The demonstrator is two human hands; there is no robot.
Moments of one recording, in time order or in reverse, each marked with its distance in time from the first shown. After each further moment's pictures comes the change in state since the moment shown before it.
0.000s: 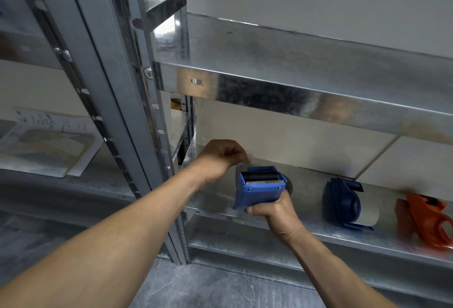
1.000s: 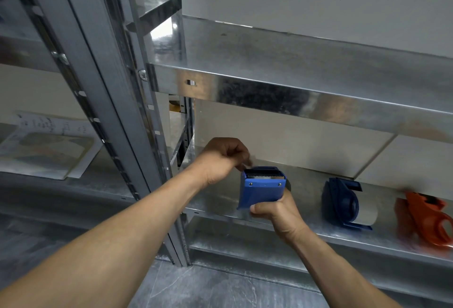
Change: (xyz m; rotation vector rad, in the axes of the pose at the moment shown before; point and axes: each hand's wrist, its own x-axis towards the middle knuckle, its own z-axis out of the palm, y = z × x) left_hand -0.007 0.013 0.005 -0.026 -0.040 0.104; right_hand -0.004 -0.003 -0.009 0.017 0.025 0.053
